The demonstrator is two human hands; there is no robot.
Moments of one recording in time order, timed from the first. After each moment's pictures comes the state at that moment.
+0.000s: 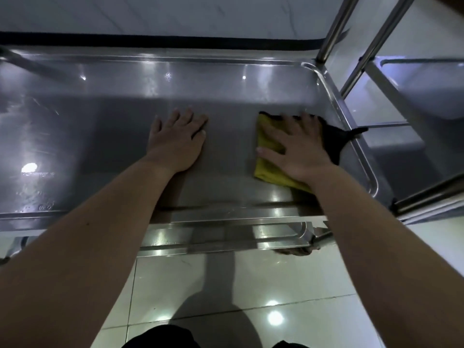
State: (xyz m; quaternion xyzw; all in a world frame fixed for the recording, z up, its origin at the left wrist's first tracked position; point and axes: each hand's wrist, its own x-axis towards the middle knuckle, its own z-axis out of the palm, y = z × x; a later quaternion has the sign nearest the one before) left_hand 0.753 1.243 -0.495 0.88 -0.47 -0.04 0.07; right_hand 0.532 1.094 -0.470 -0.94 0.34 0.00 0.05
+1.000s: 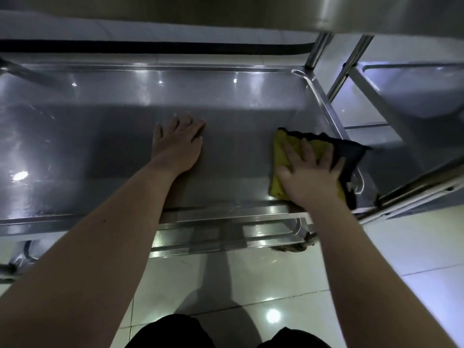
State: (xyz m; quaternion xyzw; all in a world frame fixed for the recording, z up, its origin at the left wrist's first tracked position) left_hand 0.749 1.243 -0.491 0.88 -0.46 -0.06 0.10; right_hand 0.494 1.134 -0.473 -0.86 0.51 0.04 0.03
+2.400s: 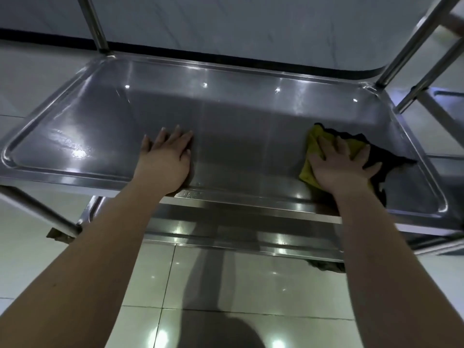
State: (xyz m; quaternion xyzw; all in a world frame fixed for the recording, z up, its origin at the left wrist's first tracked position) left_hand 0.791 1.432 -0.498 0.91 -0.39 0.02 0.13; right_hand 0.569 1.186 -0.467 -0.85 0.52 0.04 0.08
